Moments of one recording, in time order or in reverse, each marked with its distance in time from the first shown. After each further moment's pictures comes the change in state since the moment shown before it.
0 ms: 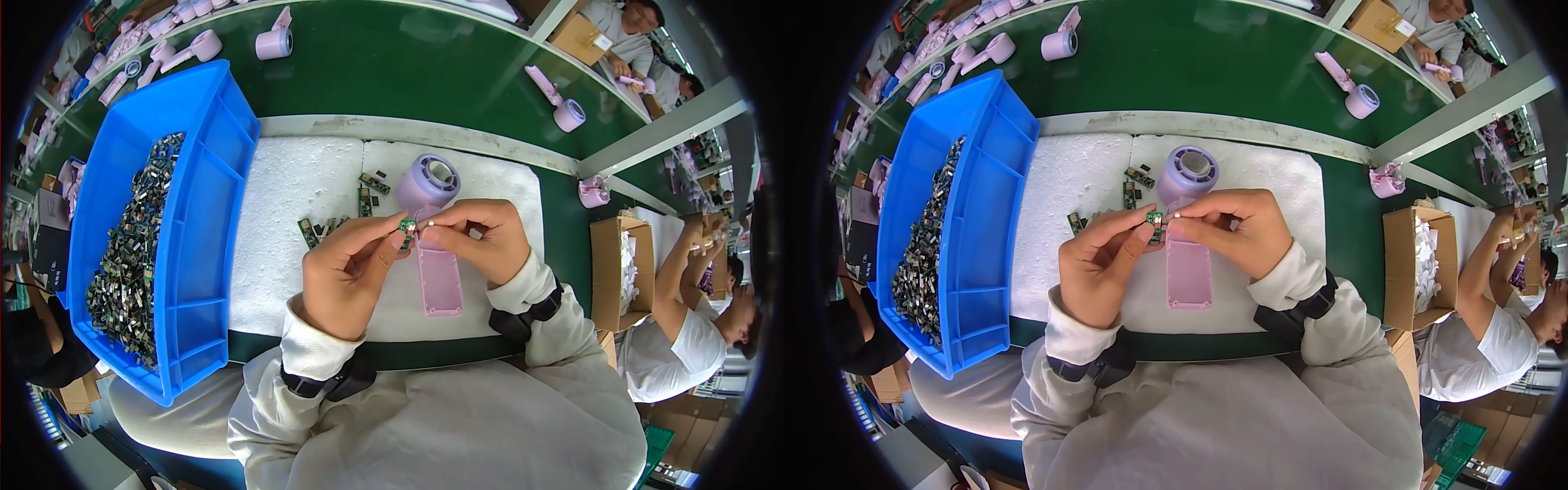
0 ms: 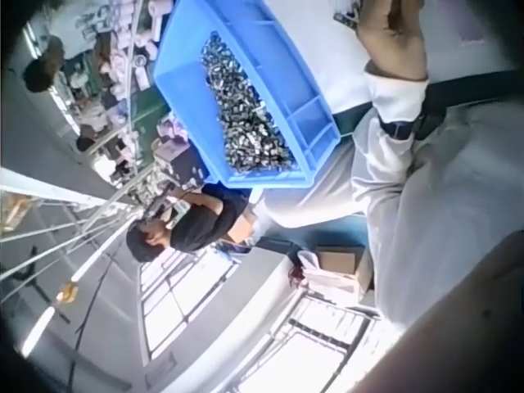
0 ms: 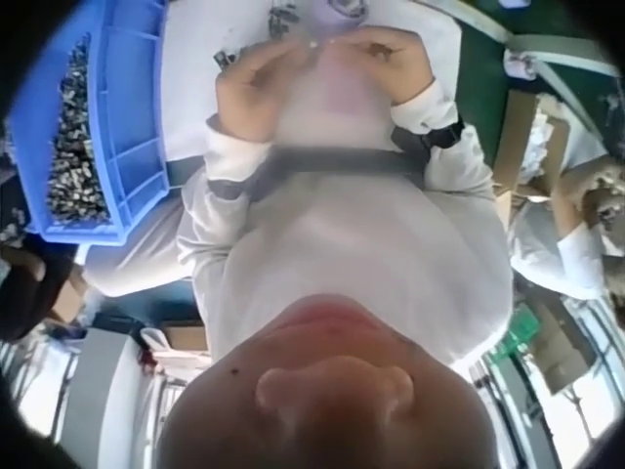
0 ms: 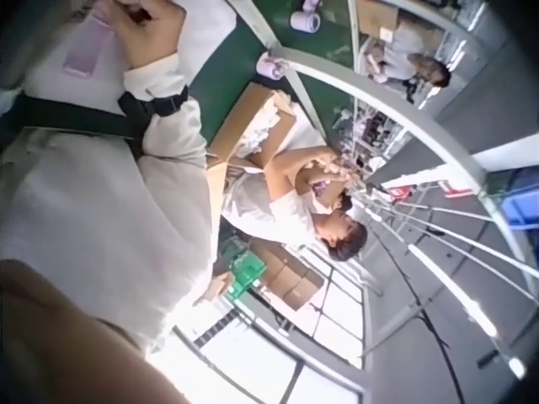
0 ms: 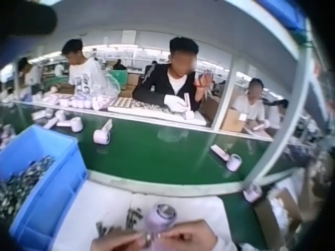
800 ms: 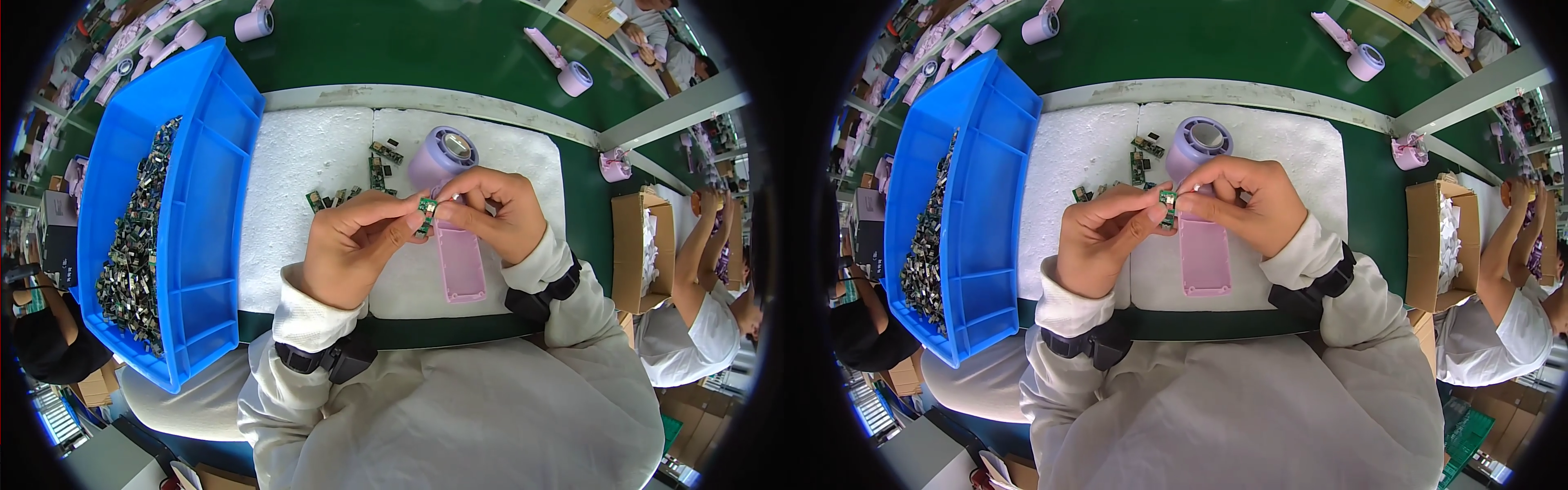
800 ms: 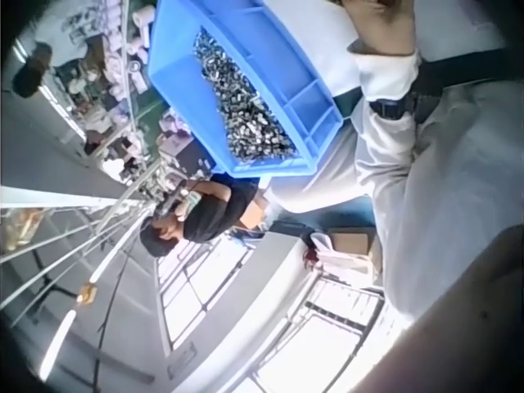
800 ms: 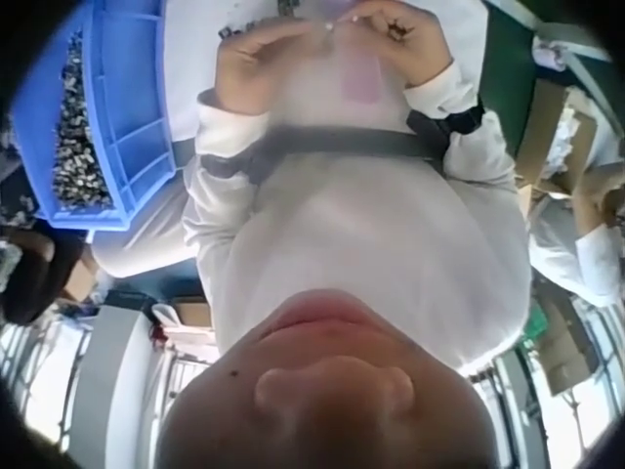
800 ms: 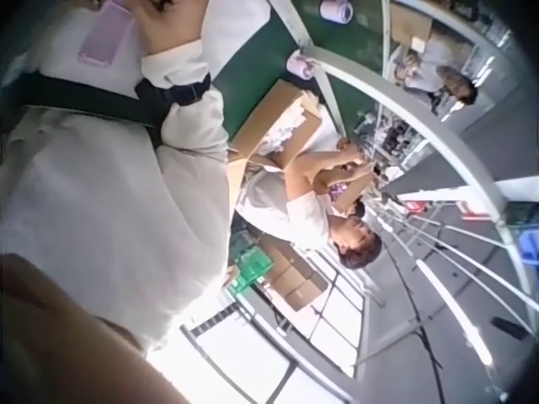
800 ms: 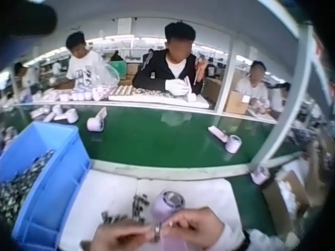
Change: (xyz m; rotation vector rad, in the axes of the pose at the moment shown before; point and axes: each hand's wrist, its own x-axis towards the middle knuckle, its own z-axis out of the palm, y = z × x) left_hand 0.007 -0.001 -0.015 -0.120 -0.186 -0.098; right_hand -0.001 0.001 0.003 -0.019 -0.029 -0.017
